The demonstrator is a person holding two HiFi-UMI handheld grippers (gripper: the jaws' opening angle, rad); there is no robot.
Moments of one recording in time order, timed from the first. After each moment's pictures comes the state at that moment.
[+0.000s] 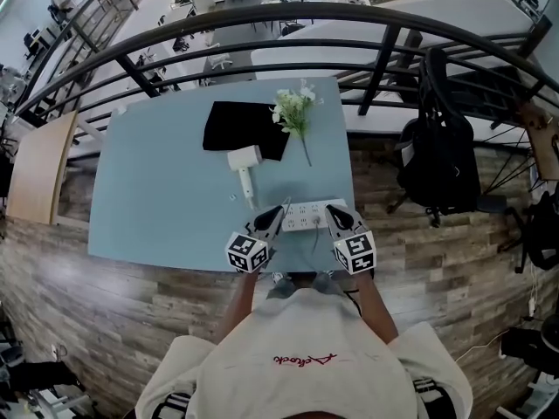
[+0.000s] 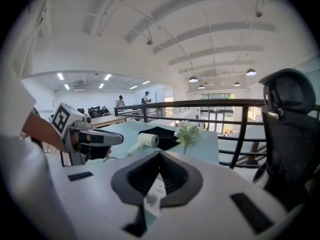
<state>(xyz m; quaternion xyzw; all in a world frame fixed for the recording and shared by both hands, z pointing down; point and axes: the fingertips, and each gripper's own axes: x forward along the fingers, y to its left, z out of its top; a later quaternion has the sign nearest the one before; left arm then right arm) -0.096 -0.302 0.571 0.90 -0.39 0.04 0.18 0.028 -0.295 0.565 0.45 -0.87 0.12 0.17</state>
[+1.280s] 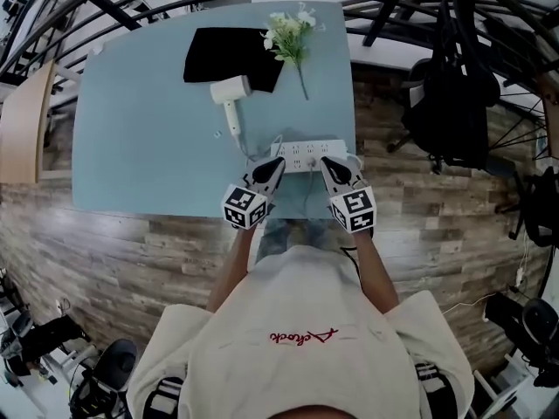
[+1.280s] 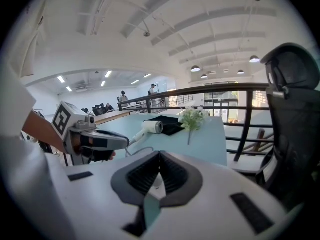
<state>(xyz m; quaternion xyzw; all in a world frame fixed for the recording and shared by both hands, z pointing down) -0.067 -0.296 0.628 0.89 -0.38 0.08 0.22 0.032 -0.293 0.620 0.41 -0.87 0.17 0.20</state>
